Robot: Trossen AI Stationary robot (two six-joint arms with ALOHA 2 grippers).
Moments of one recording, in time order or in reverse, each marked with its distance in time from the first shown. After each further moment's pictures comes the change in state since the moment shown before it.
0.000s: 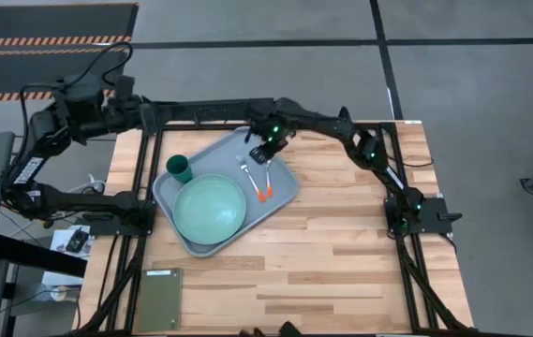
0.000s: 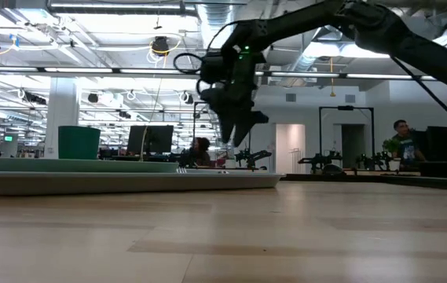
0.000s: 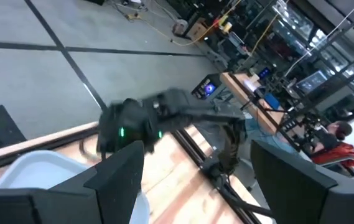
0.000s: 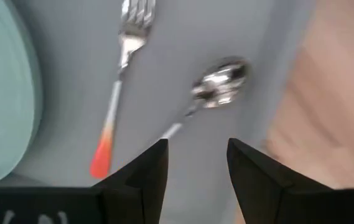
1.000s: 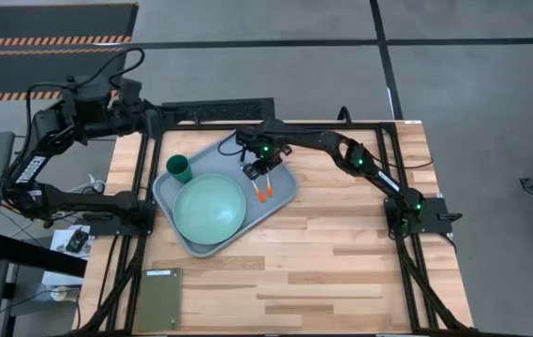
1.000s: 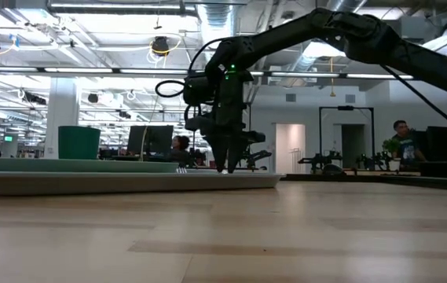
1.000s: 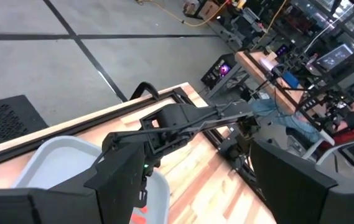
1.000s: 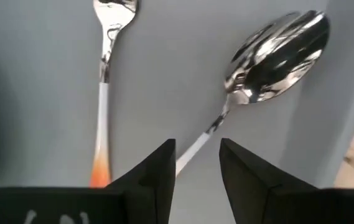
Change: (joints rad) left arm 0.018 0.012 -0.001 -0.083 0.019 0.066; right arm 0.088 0.129 0.000 0.019 0.057 0.184
